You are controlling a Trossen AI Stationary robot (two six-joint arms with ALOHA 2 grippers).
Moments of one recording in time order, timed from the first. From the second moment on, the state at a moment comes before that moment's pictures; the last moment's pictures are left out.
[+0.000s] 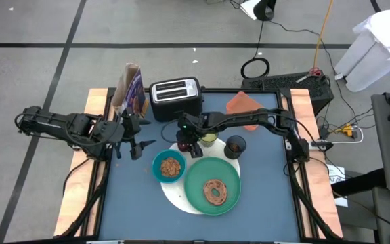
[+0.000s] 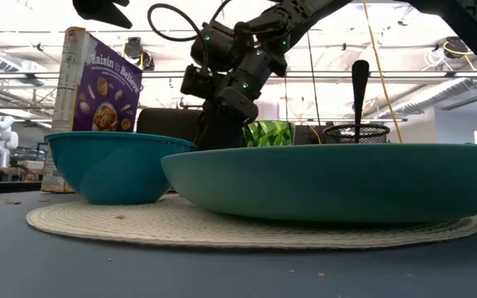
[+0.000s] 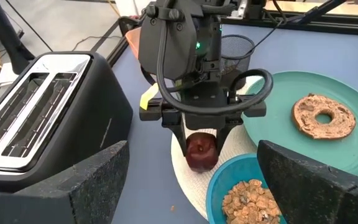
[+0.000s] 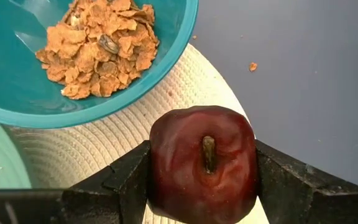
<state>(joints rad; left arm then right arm) -0.23 0.90 1.02 -0.75 -0.47 -0.24 -0.15 2.13 1.61 -0.48 -0.24 -0.39</state>
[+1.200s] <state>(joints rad) -0.23 0.90 1.02 -0.75 -0.47 -0.24 -0.15 2.13 1.61 -0.46 -0.24 -0.41</state>
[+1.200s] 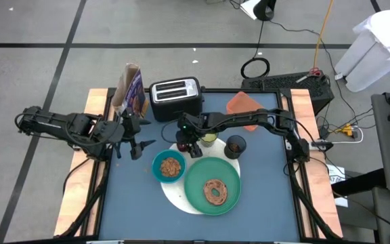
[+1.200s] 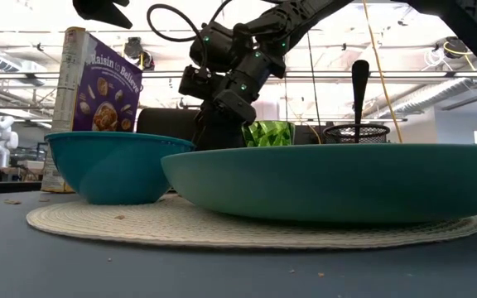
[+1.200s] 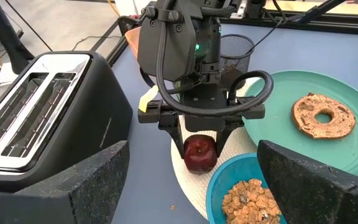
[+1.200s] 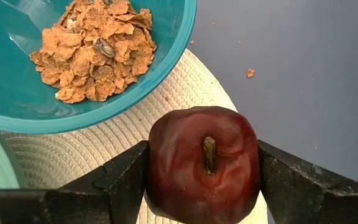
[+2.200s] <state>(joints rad) -0.23 0.90 1.02 -0.75 -0.47 -0.24 -0.15 2.13 1.61 -0.41 -0.24 -0.41</state>
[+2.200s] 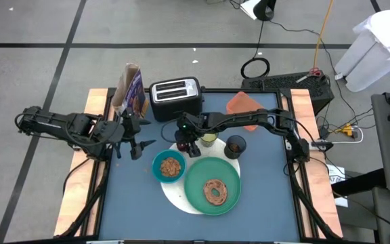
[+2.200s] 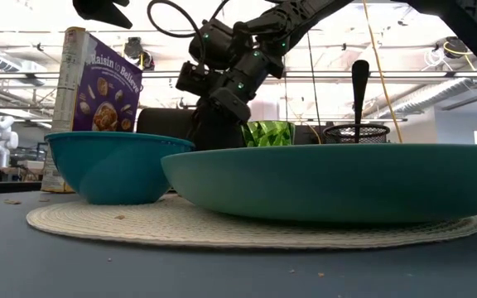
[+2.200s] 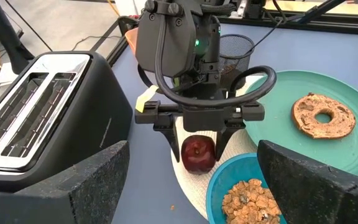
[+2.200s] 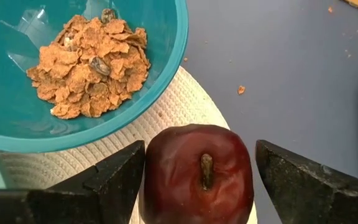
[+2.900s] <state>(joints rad) -0.23 0.90 1.02 -0.75 -0.47 -0.24 -0.15 2.13 1.61 -0.35 -0.24 -0.41</state>
